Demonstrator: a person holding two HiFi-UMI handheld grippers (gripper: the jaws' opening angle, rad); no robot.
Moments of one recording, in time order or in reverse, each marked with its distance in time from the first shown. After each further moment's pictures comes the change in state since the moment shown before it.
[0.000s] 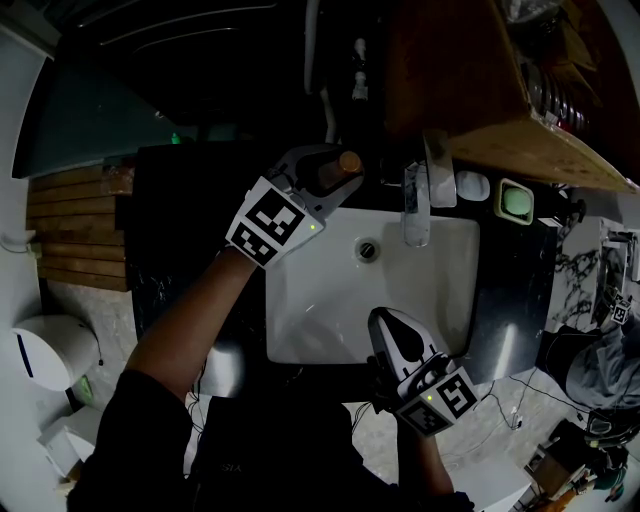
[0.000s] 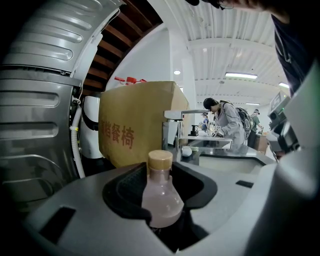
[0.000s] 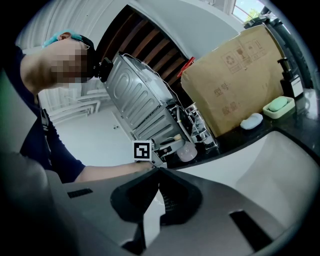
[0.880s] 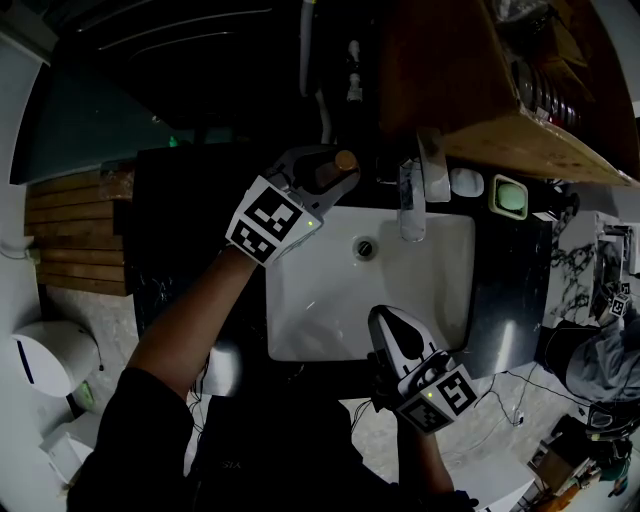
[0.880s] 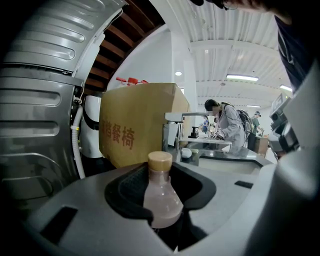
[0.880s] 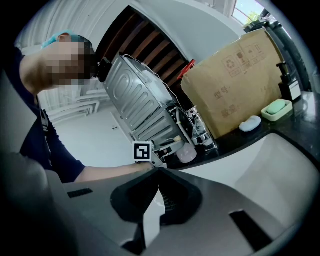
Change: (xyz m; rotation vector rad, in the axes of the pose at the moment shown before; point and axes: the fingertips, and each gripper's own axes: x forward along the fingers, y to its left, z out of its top) left arm -0.002 0.000 0.001 -0.019 -0.006 0.000; right arm -0.005 0.005 0.003 -0.002 -0.015 -0.017
